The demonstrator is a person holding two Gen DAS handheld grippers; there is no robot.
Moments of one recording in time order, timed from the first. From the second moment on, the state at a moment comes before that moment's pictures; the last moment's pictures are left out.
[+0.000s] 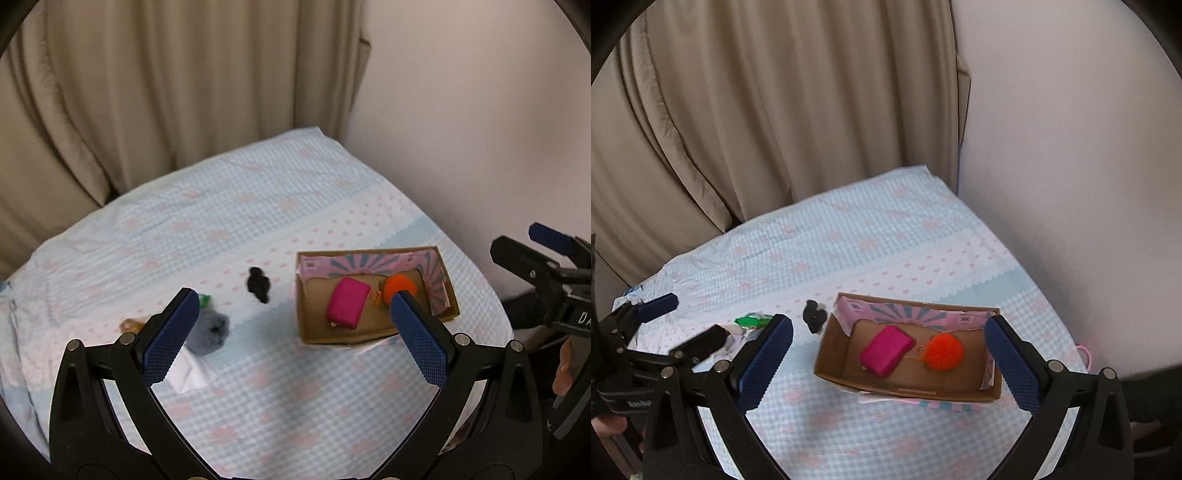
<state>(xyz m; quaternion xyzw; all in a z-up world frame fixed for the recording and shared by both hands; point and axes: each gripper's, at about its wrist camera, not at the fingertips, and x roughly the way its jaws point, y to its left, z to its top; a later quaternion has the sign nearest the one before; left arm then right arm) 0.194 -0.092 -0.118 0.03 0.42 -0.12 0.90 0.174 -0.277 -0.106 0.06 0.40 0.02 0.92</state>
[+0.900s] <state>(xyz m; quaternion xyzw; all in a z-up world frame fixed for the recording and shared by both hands) 0.092 0.133 -0.128 0.00 0.38 -0.07 0.92 0.074 -0.114 -0.101 0.07 0.35 0.00 0.93</state>
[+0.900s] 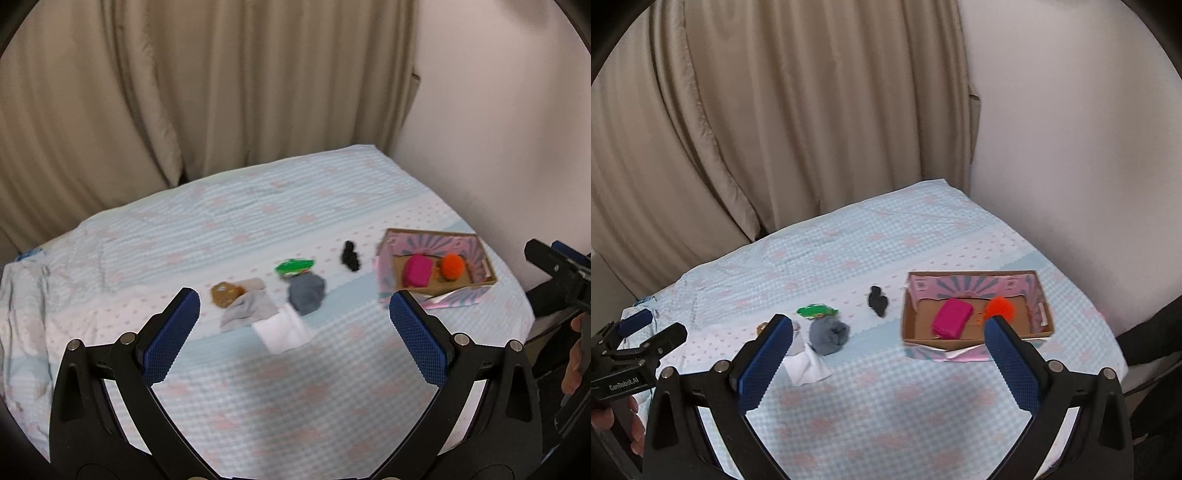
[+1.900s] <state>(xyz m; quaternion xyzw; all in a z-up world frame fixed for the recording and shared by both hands) 0.272 0.216 -0.446 -0.09 0.50 -0.03 0.86 0.260 0.005 -0.373 0.09 0.45 0.10 0.88</state>
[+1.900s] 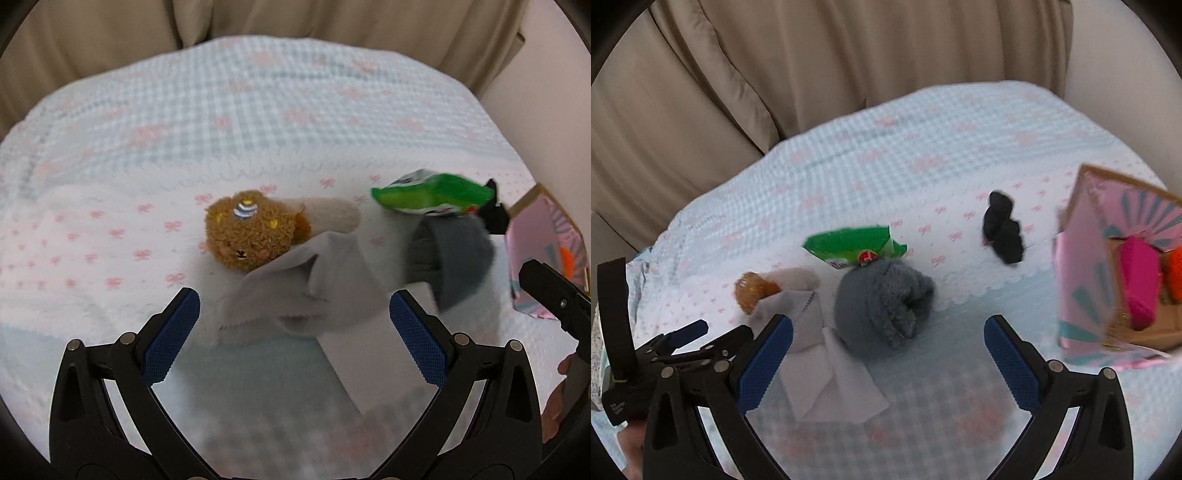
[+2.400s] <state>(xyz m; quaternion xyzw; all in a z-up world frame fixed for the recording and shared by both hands) 0.293 0.191 -0.492 -0.03 0.51 -0.03 0.86 0.303 0.029 -0.438 0.09 0.48 0.10 0.87</state>
